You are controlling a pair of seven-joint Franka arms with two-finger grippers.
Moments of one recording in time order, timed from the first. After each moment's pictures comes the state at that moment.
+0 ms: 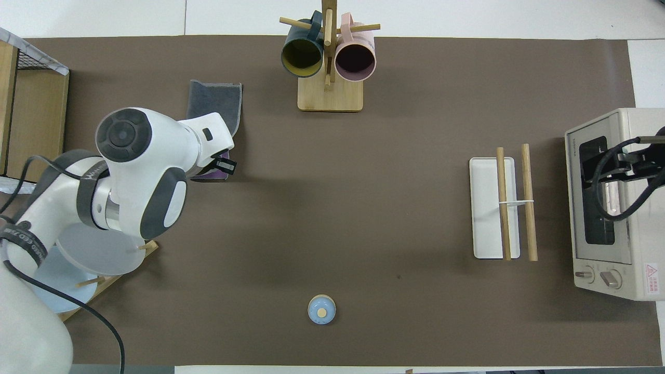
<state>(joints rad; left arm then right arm) -0.28 0.20 -0.09 -2.04 0.03 2.36 0.04 -0.02 0.01 0.02 -1.52 -0.06 1.37 0.04</state>
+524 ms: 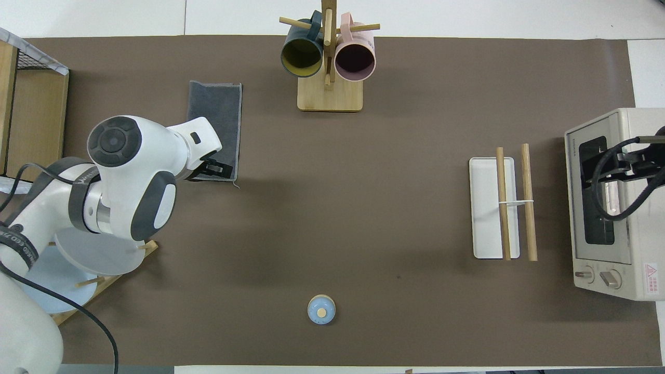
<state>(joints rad) -0.22 0.19 -0.07 -2.03 0.02 2.33 0.01 -0.02 0.01 0.02 -1.52 -0.06 1.37 0.04</state>
